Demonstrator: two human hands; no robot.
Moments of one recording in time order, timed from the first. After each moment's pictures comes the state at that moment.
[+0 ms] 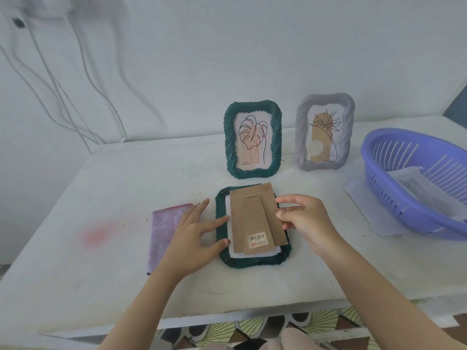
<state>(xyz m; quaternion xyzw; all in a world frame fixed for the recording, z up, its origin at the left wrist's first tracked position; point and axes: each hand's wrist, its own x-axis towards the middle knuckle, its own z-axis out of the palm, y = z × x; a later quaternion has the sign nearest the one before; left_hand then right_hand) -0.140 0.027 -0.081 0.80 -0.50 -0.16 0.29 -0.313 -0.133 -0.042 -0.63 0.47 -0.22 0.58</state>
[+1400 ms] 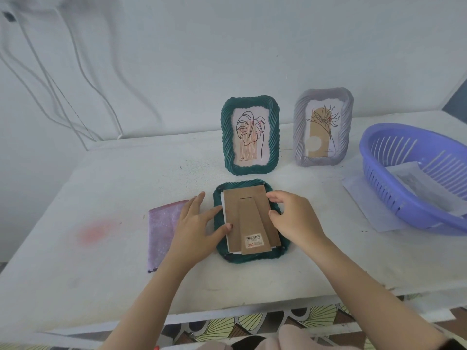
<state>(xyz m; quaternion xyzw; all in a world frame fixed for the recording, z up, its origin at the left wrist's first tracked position) -0.146 0.006 -0.083 0.84 -0.46 -0.11 0.27 -0.300 -0.137 -0.066 -0.83 0.41 -0.19 0.33</state>
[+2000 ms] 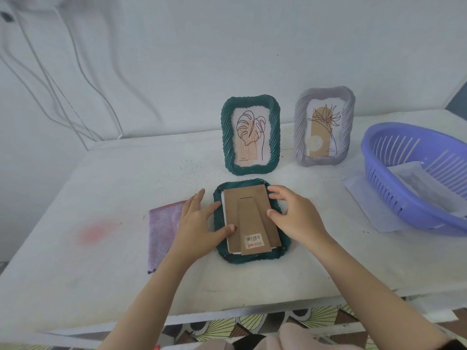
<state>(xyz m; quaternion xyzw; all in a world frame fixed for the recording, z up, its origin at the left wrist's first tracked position) -0.142 -0.001 -0.083 0.84 -0.45 -0.12 0.29 -0.304 -0.149 -0.075 -0.84 0.37 -0.19 0.34</state>
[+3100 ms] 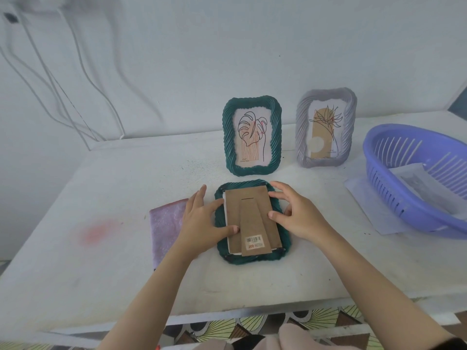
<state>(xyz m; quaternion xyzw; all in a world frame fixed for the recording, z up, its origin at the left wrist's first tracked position) -0.141 -0.012 -0.076 0.84 -0.44 -0.15 0.26 -0.307 -0.165 -0.081 -0.85 0.32 -0.15 0.39</state>
